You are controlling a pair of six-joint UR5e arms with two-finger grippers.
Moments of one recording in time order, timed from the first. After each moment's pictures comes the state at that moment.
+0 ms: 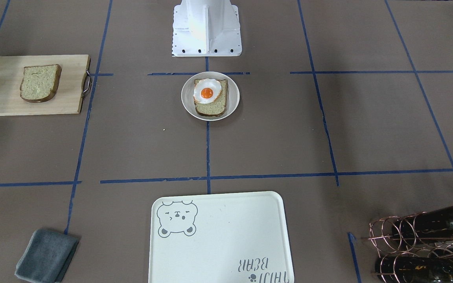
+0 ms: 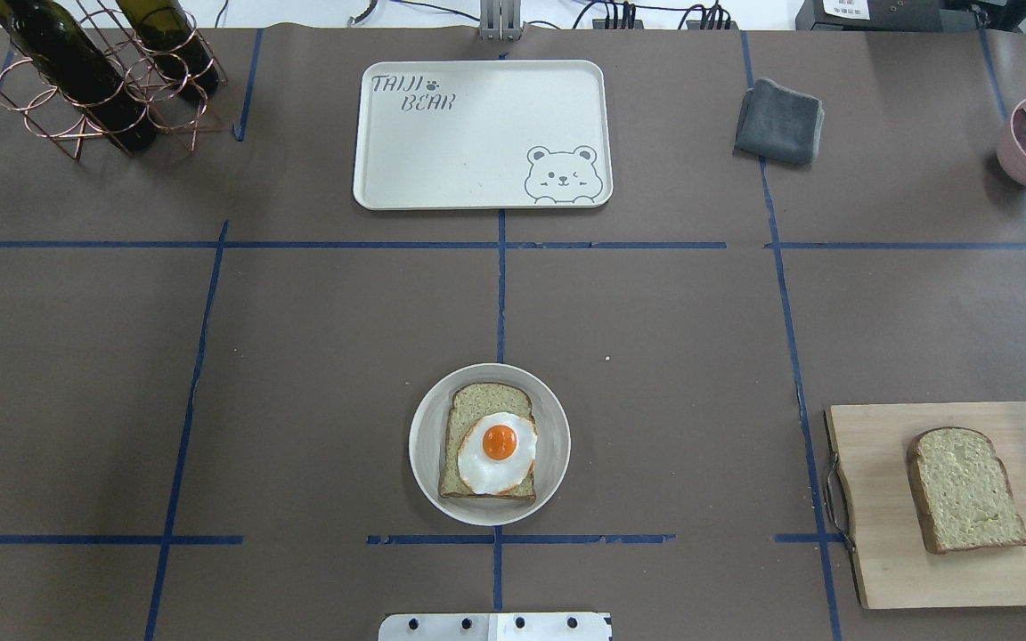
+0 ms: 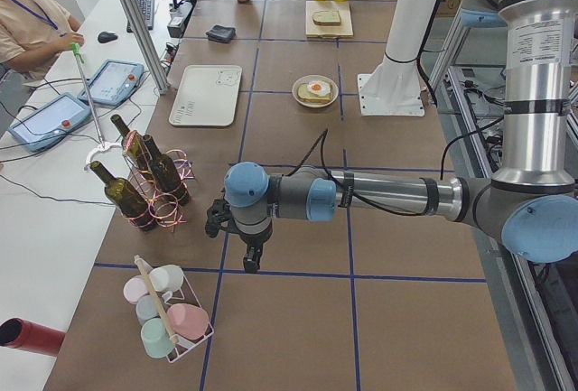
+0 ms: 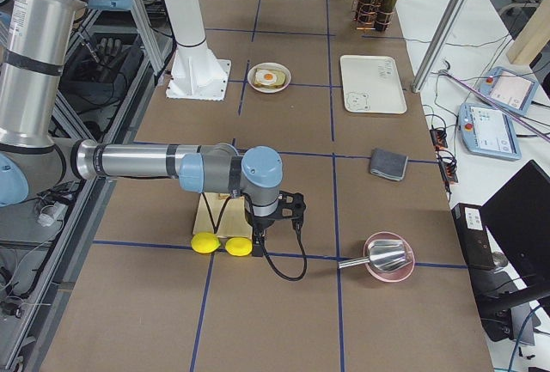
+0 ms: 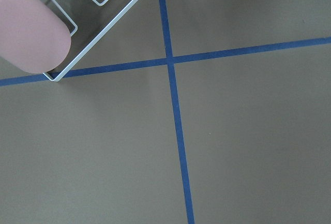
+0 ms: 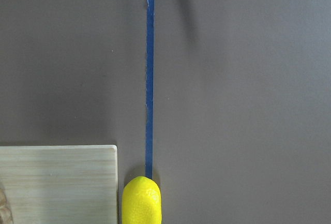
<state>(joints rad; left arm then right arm) -1.55 -1.50 -1.70 -1.55 -2.37 0.09 1.54 -1.88 1.91 -1.62 2.27 0.01</state>
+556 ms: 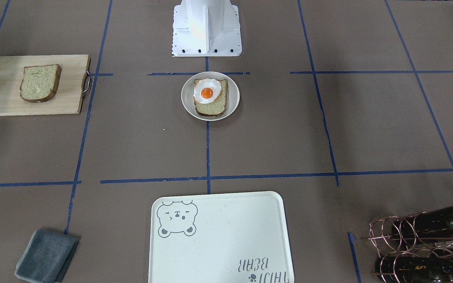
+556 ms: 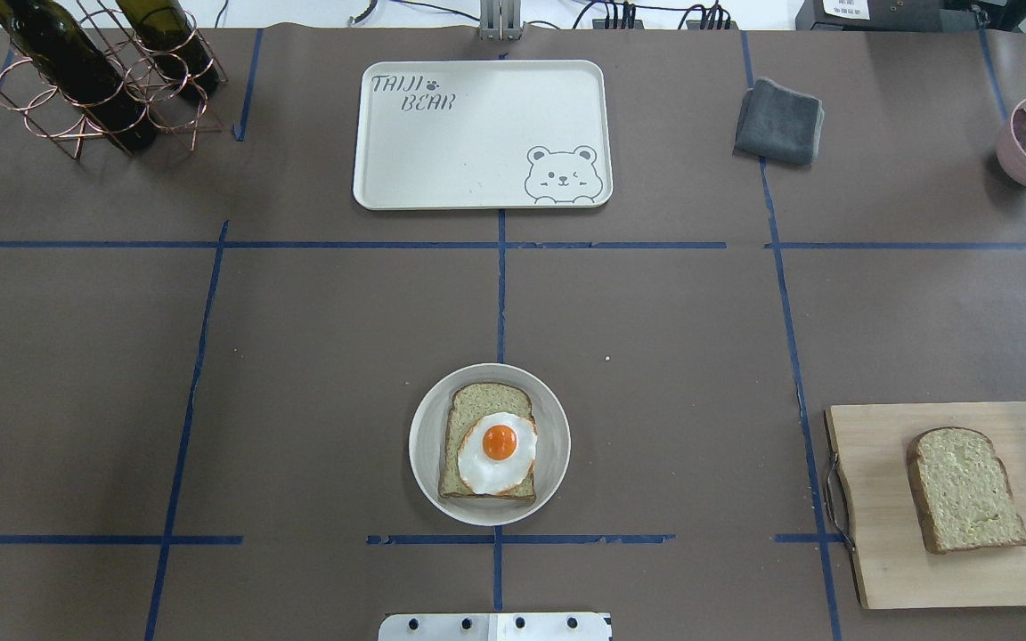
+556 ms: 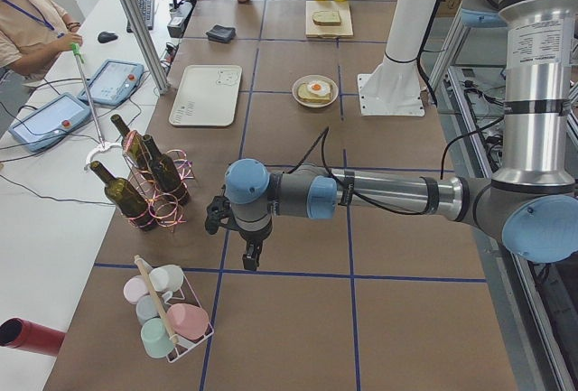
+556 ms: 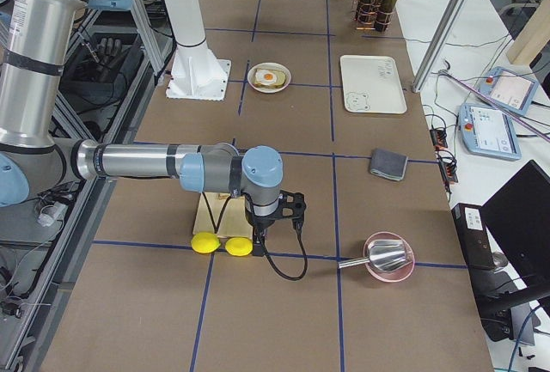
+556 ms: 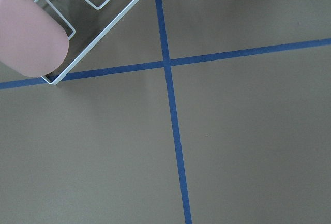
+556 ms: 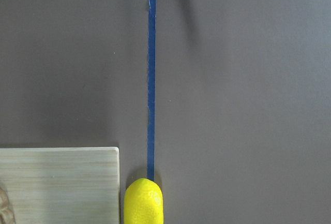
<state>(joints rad) -1.55 -1.50 -1.71 -1.55 -2.38 0.09 1.54 -1.87 1.91 -1.62 2.27 0.02</state>
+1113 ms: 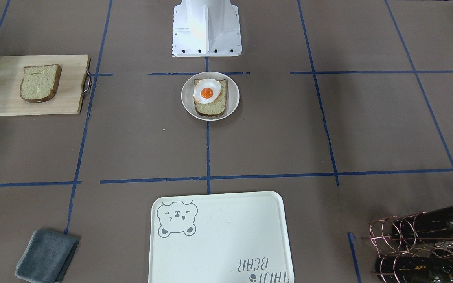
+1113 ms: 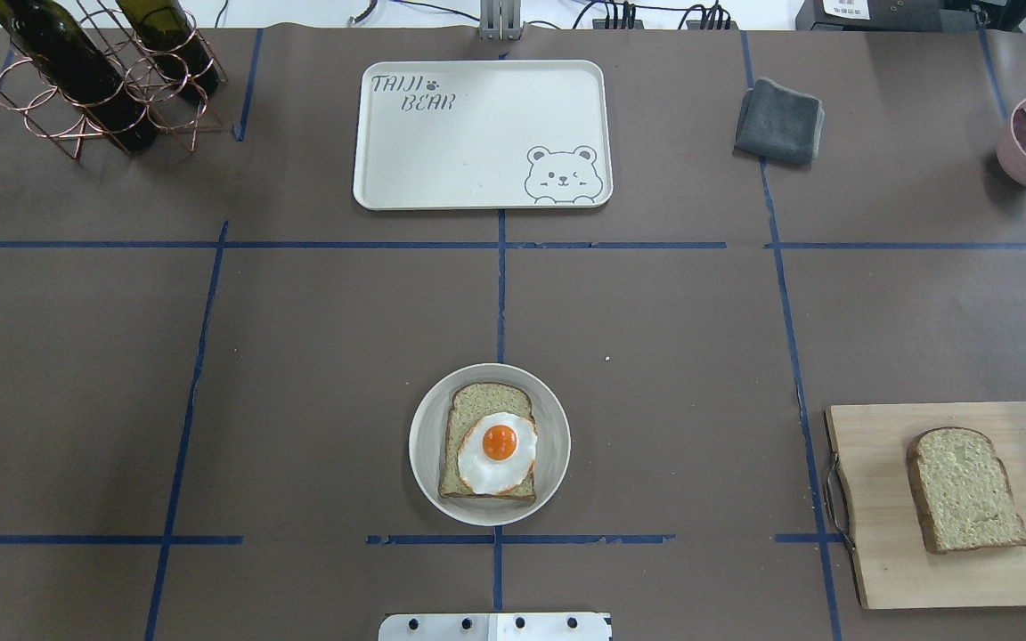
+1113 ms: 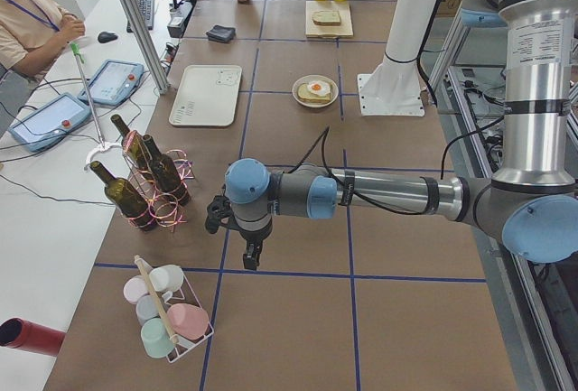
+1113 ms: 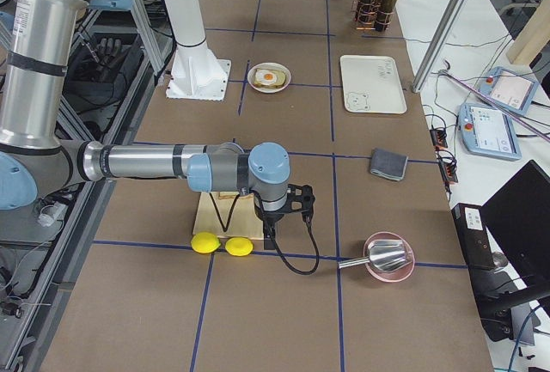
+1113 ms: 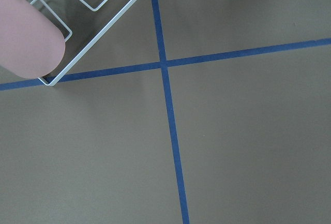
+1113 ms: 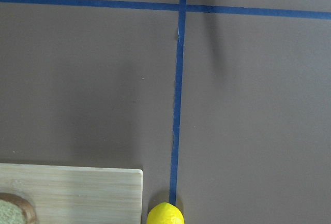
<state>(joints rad) -1.55 -1.50 -1.71 -1.56 -2.38 0.09 1.54 -1.84 1.88 -1.54 2.34 0.02</state>
